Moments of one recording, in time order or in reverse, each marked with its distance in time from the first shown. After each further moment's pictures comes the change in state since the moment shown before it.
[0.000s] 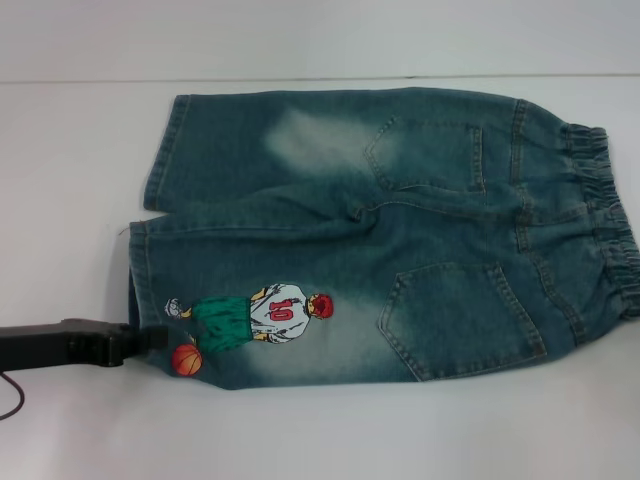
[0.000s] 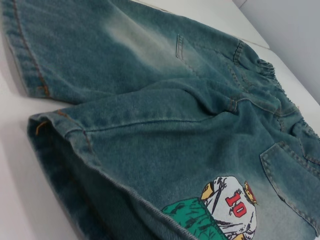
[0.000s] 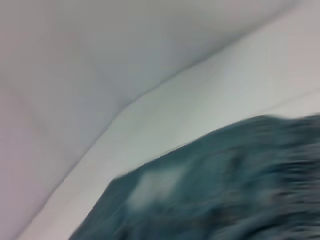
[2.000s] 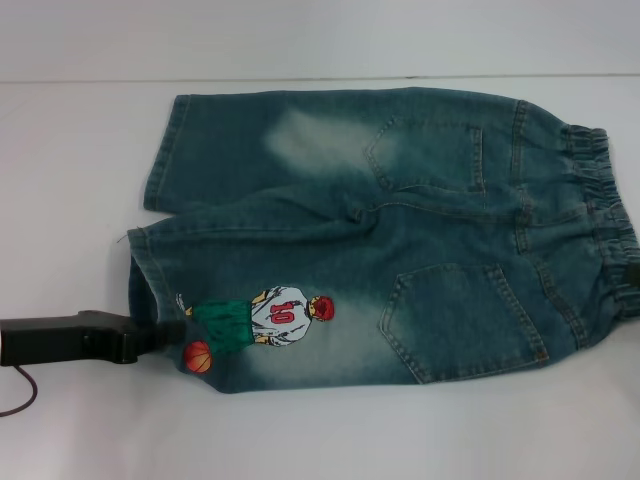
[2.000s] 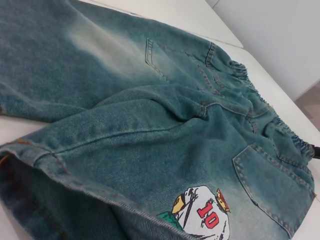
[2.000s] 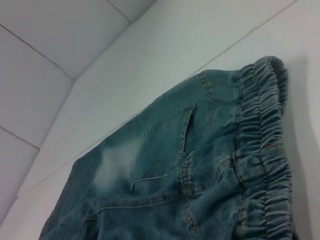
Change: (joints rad) left arm -0.012 -0.019 0.007 0.040 -0.010 0.053 0.003; right arm 0.073 -0.025 -0.131 0.035 -0.059 0.150 0.216
